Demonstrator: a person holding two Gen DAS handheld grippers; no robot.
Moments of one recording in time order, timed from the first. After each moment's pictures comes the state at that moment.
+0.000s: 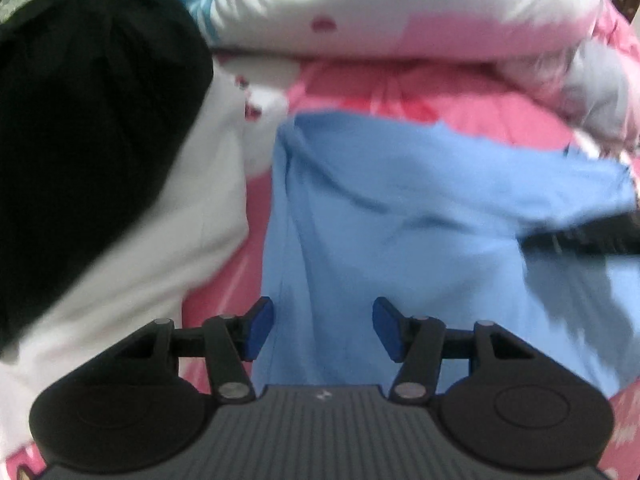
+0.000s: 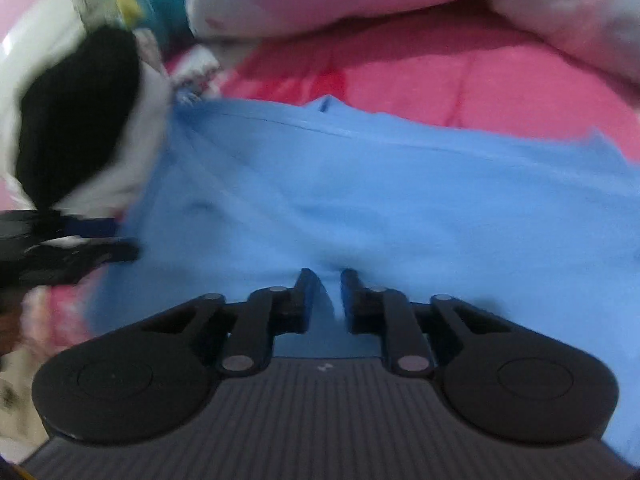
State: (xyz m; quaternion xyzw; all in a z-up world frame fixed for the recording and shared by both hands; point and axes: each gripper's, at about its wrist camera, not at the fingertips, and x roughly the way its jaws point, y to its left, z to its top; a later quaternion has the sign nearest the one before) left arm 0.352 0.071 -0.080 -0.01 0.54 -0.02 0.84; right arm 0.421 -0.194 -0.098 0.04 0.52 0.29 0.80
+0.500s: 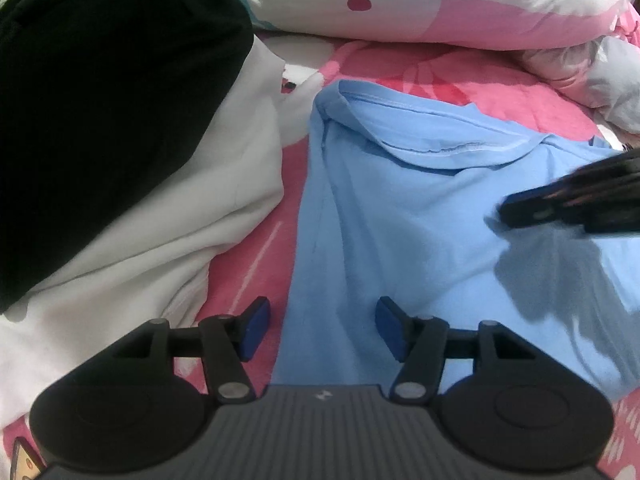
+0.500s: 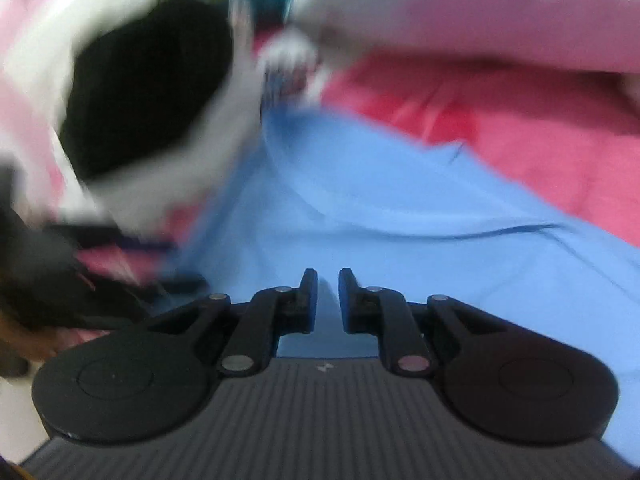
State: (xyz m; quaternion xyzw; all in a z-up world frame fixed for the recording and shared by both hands) left arm 0.331 0.081 -0.080 -0.01 0.54 0.01 0.84; right arm 0.427 -0.118 -0.093 -0.03 0.50 0.38 0.78
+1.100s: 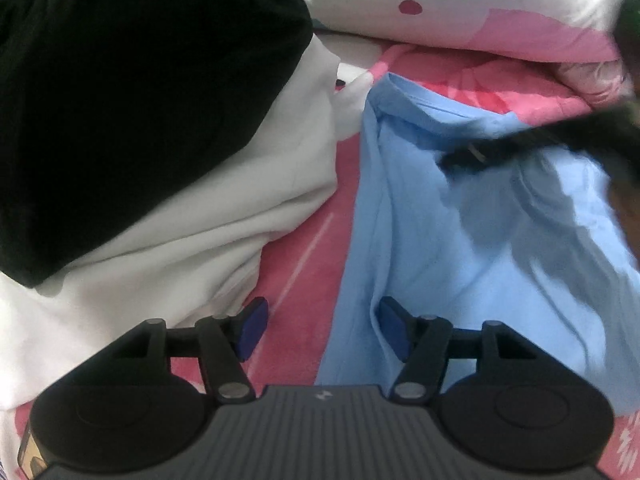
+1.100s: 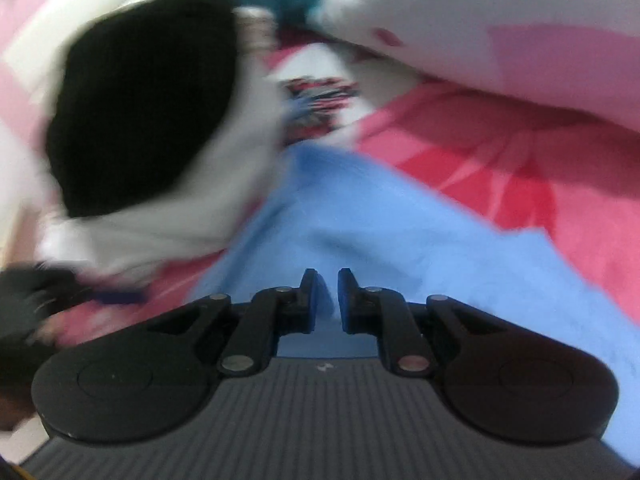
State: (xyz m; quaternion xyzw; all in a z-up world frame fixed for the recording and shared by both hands) left arm 0.326 0.099 -0.078 -0.01 0.54 0.06 0.84; right arm 0.471 -0.051 -0.099 -0.01 0.48 0.40 0.78
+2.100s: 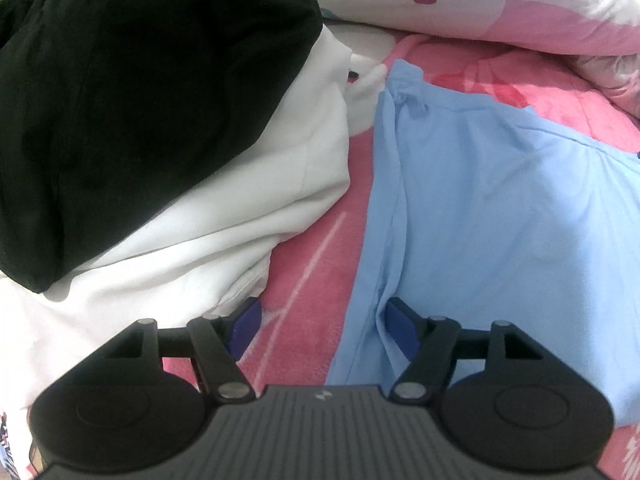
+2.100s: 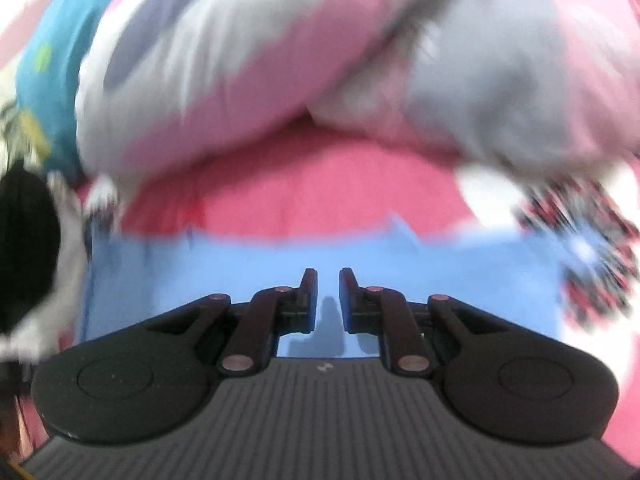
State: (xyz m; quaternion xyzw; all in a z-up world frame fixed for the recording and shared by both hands) left arm 0.331 0.098 -0.075 0.00 0.56 0.07 0.83; right arm 0.414 -0.275 -0.052 0.10 0.47 0.14 0.87
